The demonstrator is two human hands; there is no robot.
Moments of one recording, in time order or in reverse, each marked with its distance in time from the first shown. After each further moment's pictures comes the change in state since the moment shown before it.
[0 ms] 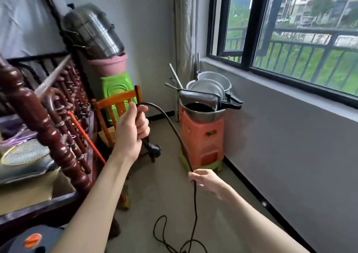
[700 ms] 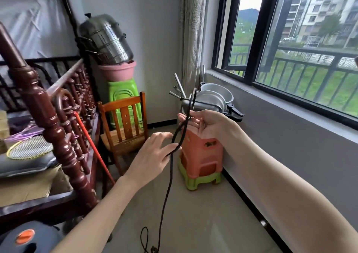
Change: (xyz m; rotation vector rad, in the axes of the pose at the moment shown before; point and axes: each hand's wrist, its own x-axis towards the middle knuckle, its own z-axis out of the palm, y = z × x) left_hand -0.038 -0.051 -0.015 1.558 -0.436 0.794; right_hand -0.034 -0.193 -0.047 0.788 -0.126 0.022
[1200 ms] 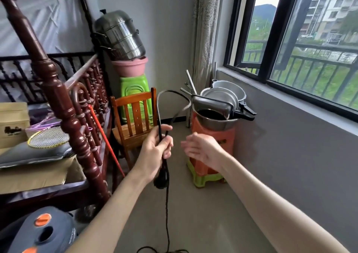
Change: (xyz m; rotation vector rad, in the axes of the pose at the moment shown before) left_hand -0.001 0.019 -0.026 -1.349 0.256 -0.866; right_hand 0.023 0.091 -0.018 -0.347 0.063 -0.170
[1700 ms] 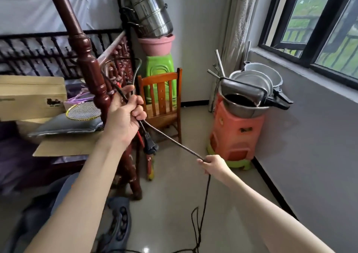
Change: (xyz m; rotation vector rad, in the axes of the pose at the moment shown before) left_hand 0.010 0.058 -0.098 -0.331 0.314 0.092; right_hand 0.034 0.116 0.004 -0.915 0.032 -0.065
